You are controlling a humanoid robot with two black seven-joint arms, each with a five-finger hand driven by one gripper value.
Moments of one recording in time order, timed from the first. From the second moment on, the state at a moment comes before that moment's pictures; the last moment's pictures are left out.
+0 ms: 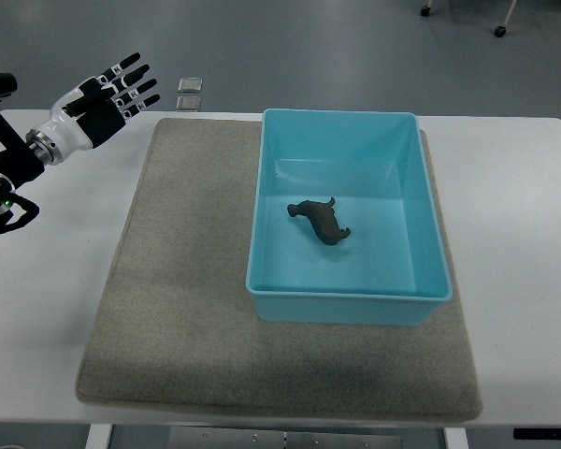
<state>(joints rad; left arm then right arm) -0.89 0.45 -0.49 -0.50 -0.25 -0.61 -0.08 0.03 0.00 -0.01 0.08 -0.05 0.19 0.07</state>
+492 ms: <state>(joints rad) -0.89 0.45 -0.48 -0.50 -0.23 -0.61 -0.09 0.03 0.00 -0.01 0.09 -0.05 0.19 0.07</state>
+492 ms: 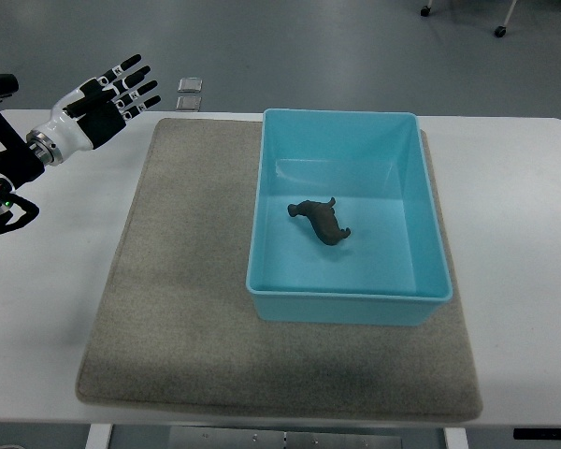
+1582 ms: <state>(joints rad) -0.89 0.44 -0.48 -0.50 -0.23 -0.61 -0.09 0.02 0.00 -0.01 0.09 -0.05 0.19 0.08</state>
